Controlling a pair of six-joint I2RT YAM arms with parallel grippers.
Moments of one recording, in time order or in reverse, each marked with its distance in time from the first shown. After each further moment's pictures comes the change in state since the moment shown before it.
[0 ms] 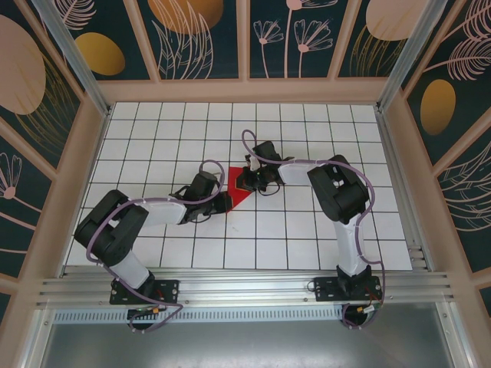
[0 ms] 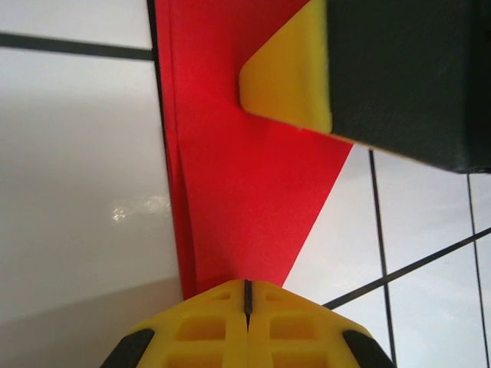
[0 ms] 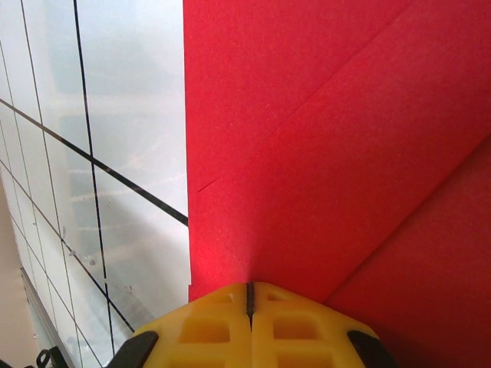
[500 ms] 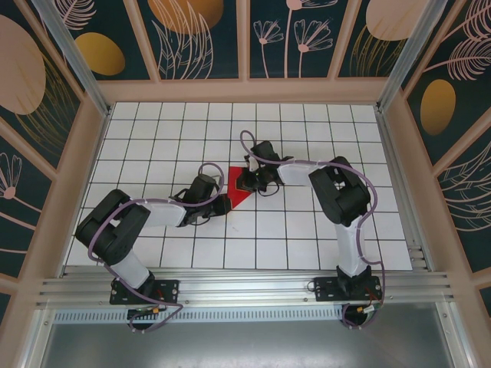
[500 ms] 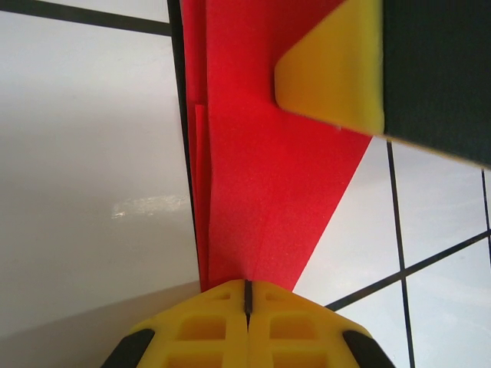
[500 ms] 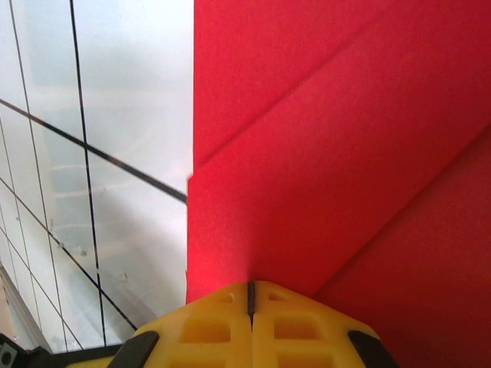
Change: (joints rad) left arm 0.000 0.009 -0.035 0.050 -0.001 -0.006; right arm 0.029 -0.042 -0.003 -0.059 0.042 -0.016
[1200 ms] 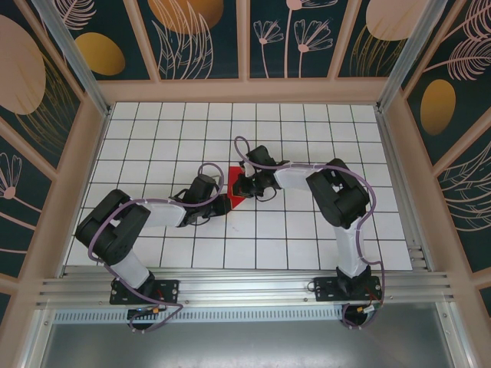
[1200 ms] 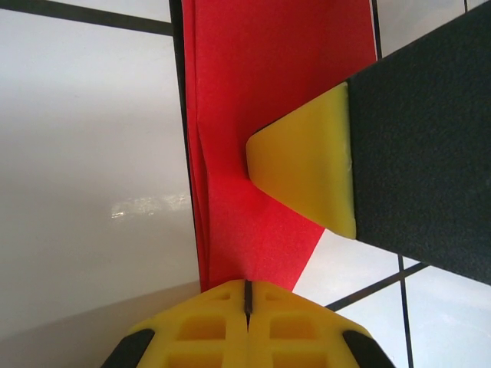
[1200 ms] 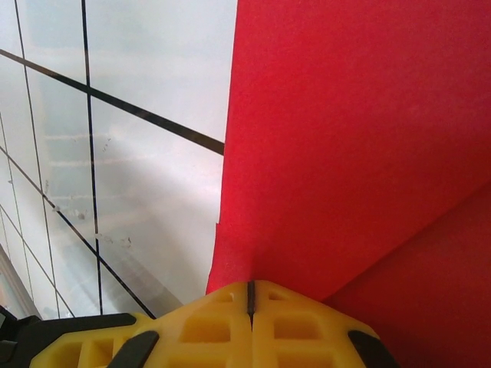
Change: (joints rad) left arm 0.000 0.000 -0.003 0.006 0.000 -0.007; right arm 0.042 -0.005 -0.026 0.015 -0.023 -0.023
